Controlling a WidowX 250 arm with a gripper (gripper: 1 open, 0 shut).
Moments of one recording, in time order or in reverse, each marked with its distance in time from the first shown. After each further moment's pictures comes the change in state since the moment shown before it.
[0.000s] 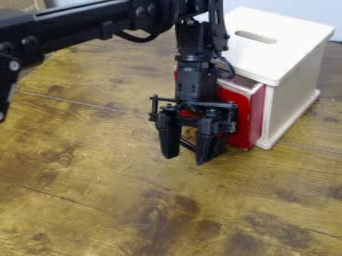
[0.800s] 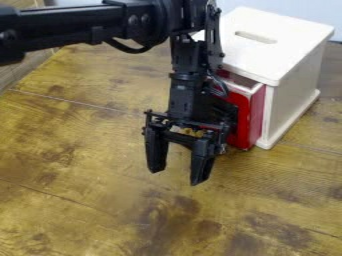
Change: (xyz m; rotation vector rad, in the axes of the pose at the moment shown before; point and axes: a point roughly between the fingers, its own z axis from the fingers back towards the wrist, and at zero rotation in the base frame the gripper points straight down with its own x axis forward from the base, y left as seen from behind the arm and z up) arm -0.008 0.010 -0.018 0.056 -0.003 -0.052
